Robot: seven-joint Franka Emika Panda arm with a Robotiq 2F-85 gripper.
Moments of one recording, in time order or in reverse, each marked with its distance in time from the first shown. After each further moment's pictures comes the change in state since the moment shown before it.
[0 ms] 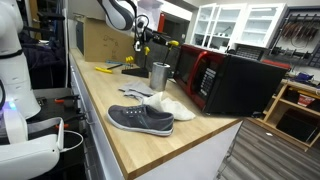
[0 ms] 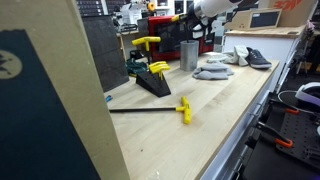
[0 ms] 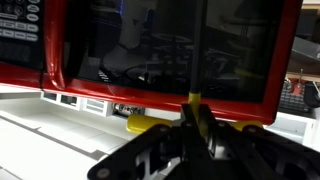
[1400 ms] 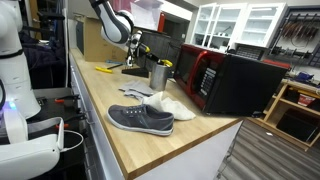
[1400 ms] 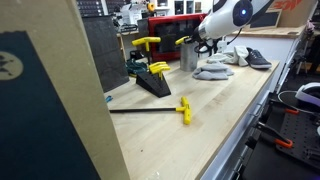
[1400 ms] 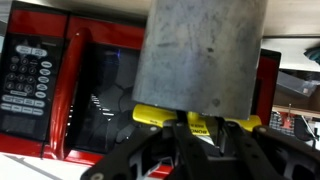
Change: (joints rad) arm 0.028 0.092 -0.025 -0.085 -0.055 -0.011 0.093
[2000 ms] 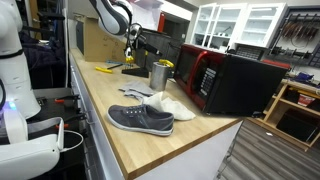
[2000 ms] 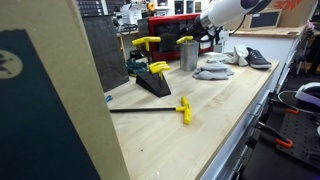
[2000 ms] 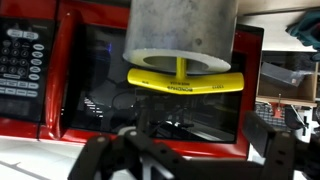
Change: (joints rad) arm 0.004 -0.106 -0.002 -0.009 0.040 0.099 -0.037
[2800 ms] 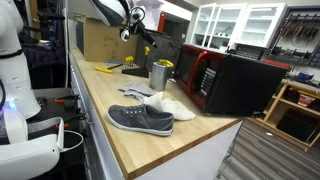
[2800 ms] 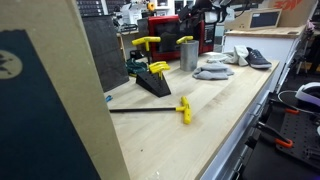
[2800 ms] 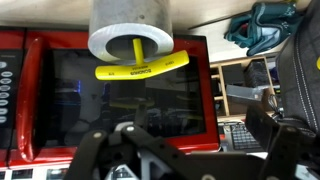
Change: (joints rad) arm -0.038 -0.107 -0.075 0.025 0.585 0.444 -0.543
